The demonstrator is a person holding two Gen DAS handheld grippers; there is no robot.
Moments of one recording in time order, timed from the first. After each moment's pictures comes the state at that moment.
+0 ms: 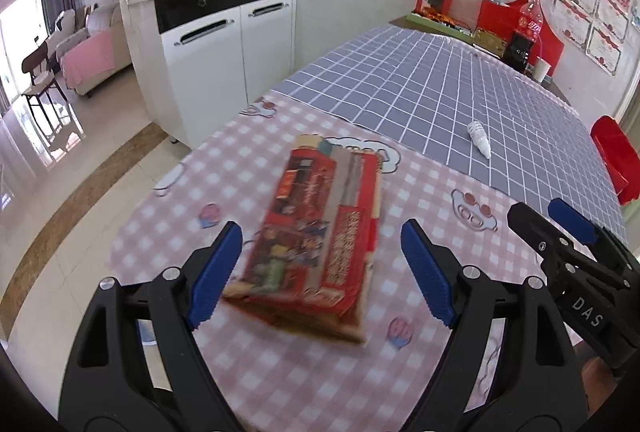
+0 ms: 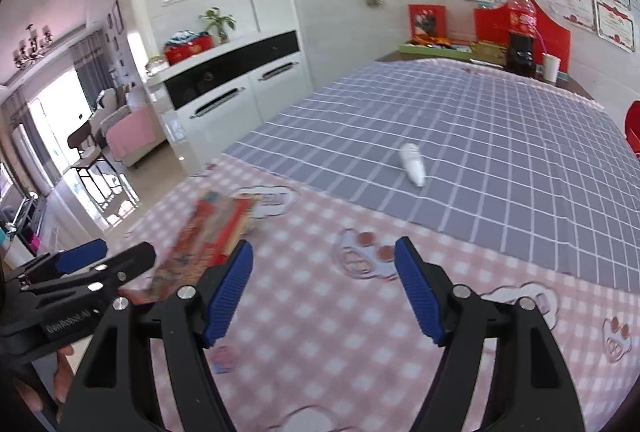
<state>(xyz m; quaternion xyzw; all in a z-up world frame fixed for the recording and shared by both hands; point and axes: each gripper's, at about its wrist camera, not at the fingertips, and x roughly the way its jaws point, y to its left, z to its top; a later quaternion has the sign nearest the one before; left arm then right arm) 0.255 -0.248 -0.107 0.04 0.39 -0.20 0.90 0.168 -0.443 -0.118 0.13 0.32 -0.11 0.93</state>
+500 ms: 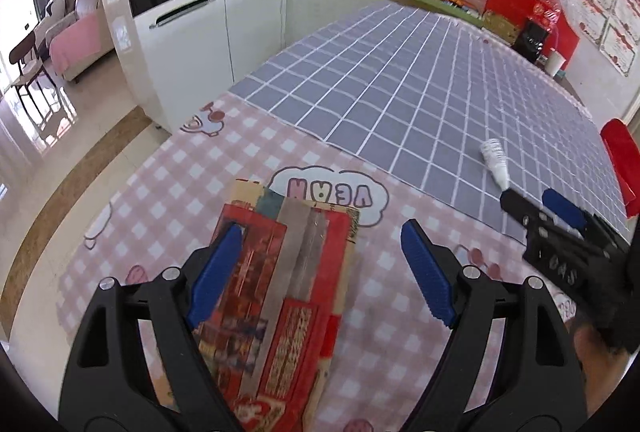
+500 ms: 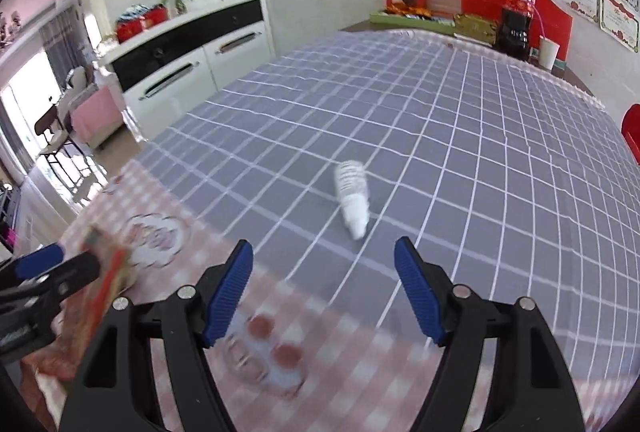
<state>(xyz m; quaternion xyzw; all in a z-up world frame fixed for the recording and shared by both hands) 0.332 -0.313 -0.133 0.05 0.44 -0.19 0.87 0.263 -0.529 -0.153 0.12 0.38 -0.15 0.90</state>
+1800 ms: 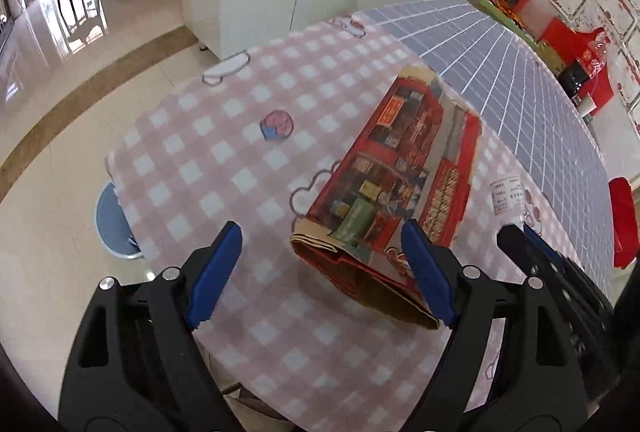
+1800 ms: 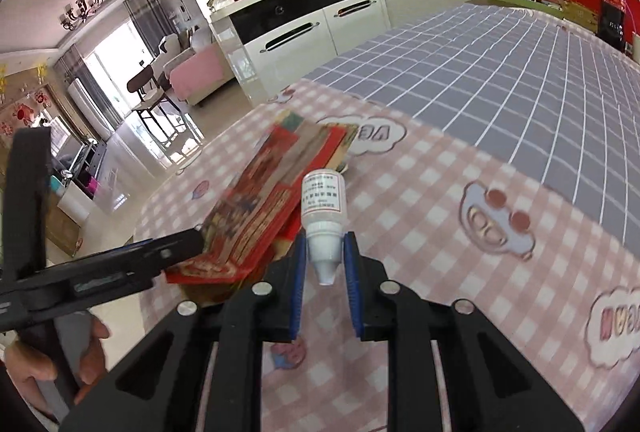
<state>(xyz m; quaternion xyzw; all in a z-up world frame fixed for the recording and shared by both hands) 0.283 -0.181 -0.169 -0.06 0.52 -0.12 0.84 0.221 -0.390 -0.157 0.14 0.40 0.05 0.90</state>
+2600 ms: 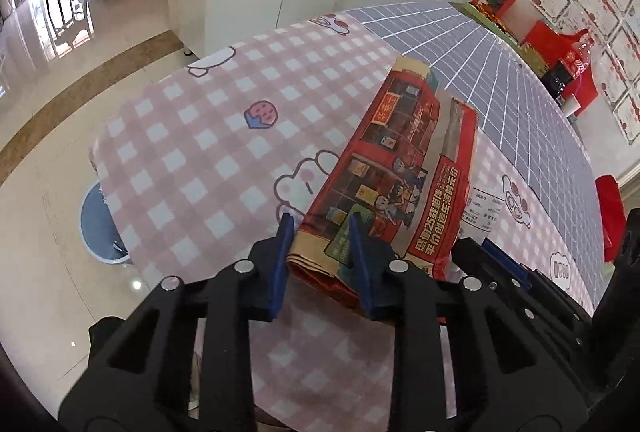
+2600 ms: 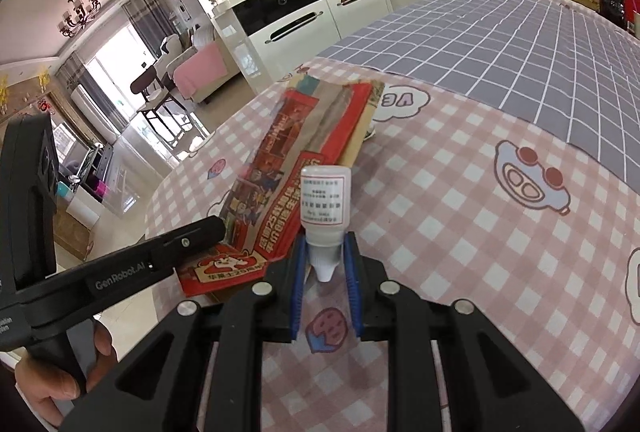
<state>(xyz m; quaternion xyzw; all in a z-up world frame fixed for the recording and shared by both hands) 0.269 -0.182 -0.168 -0.08 0.49 -0.15 0.85 0.216 -0.367 -0.172 0.17 0.41 0.06 0.89</state>
